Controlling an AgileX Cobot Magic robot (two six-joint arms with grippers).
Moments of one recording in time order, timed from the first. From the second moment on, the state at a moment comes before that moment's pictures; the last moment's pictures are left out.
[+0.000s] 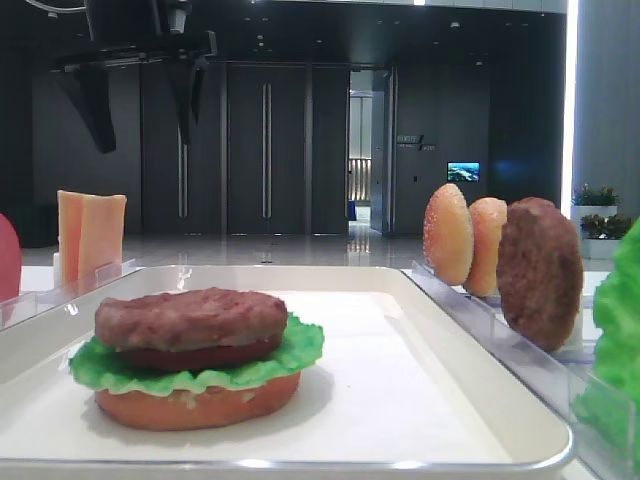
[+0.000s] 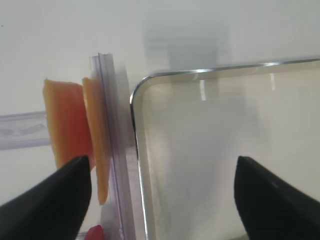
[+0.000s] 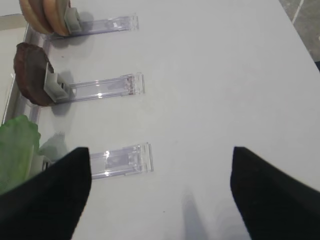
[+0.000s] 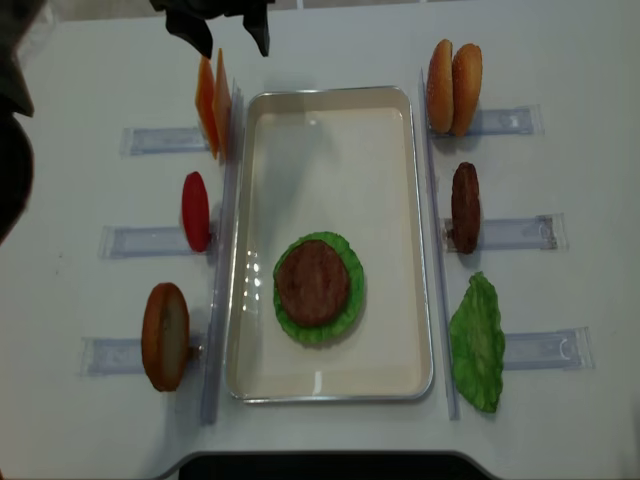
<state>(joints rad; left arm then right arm) -0.32 2.09 -1.97 0.03 1.23 -0.28 0.02 0.10 -0.51 0.01 1.13 0.09</state>
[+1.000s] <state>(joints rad) -0.33 2.17 -1.98 0.11 1.23 -0.32 0.02 0.10 -0.51 0.01 1.13 0.09</state>
